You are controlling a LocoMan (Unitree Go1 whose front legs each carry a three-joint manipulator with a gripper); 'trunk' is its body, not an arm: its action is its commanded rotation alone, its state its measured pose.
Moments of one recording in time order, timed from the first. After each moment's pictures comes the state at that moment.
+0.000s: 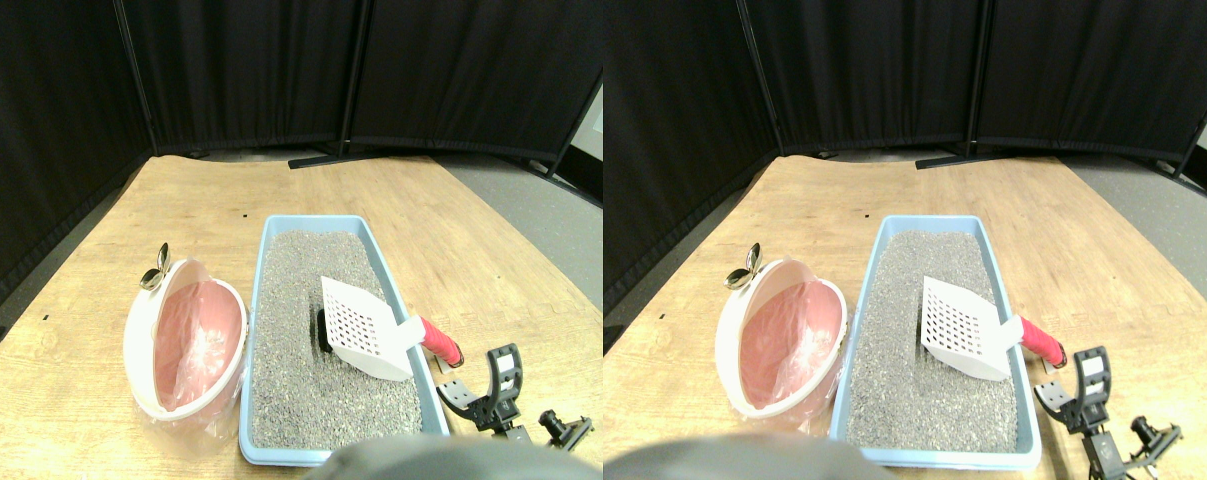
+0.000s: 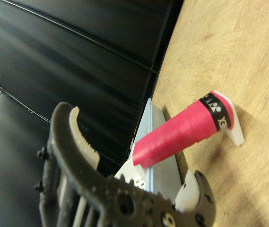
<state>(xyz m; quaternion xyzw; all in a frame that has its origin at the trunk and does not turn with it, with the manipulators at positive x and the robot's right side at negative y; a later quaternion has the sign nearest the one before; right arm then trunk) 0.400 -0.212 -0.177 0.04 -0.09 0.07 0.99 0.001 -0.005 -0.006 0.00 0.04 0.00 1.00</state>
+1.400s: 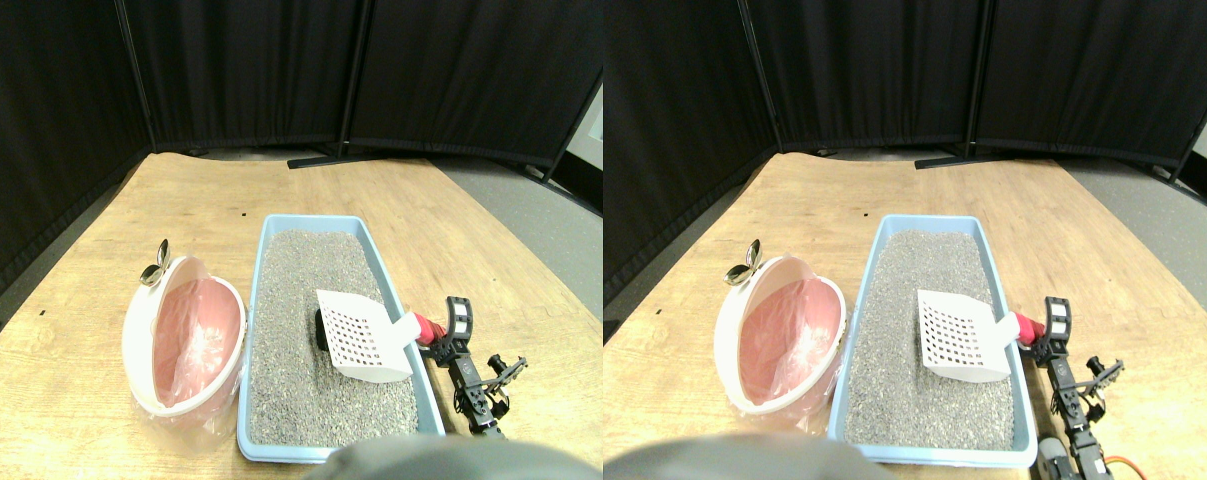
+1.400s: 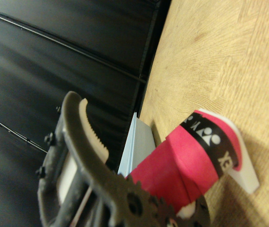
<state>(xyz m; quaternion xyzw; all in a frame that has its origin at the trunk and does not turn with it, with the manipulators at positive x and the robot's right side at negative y) 0.465 -0.223 -0.202 0.12 -0.05 0.02 0.99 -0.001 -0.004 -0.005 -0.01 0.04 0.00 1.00</state>
